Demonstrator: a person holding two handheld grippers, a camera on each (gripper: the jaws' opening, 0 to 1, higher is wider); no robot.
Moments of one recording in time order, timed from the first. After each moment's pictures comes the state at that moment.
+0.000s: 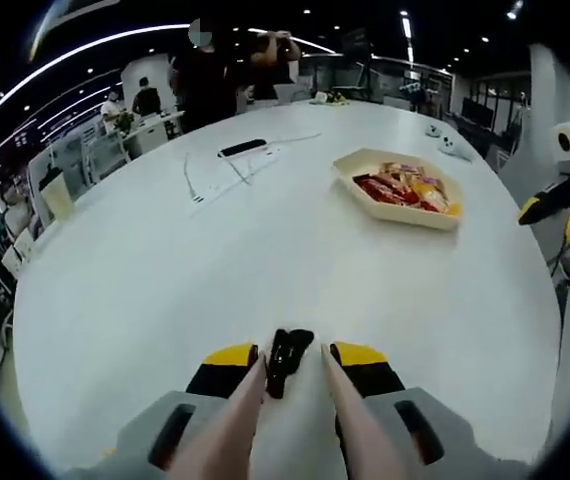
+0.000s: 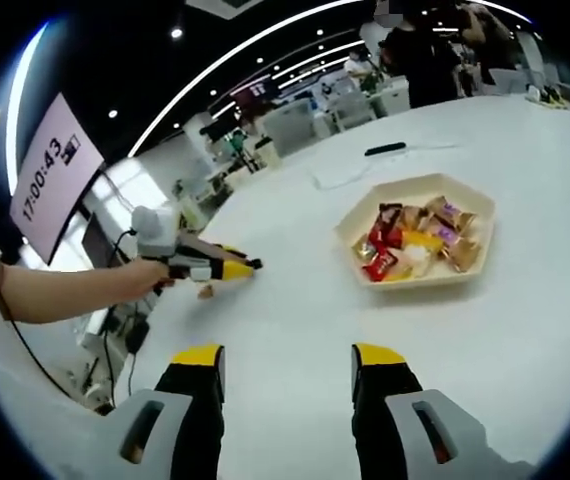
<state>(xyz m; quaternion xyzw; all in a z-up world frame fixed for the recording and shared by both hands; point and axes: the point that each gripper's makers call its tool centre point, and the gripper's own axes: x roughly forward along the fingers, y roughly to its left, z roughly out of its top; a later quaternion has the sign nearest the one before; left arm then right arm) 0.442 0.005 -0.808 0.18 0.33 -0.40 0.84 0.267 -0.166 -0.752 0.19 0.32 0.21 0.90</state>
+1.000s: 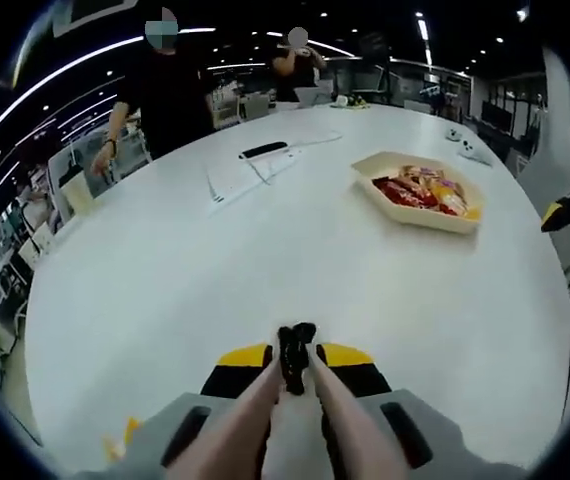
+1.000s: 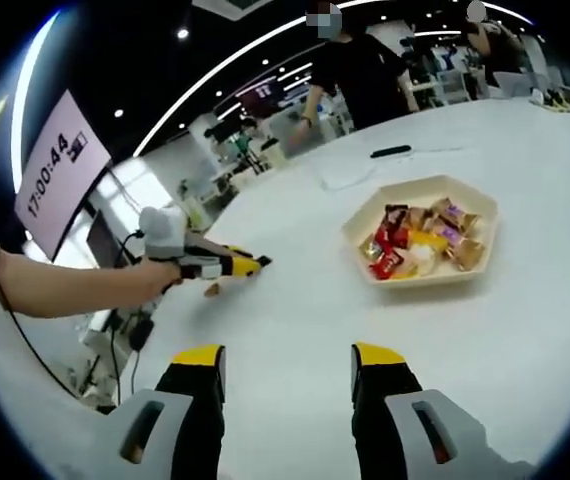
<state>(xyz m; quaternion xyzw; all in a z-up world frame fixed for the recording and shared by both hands) 0.447 0.010 -0.806 0.18 0.32 -0.36 0.86 0.260 -0.161 -0.747 0.18 0.32 0.22 0.90</state>
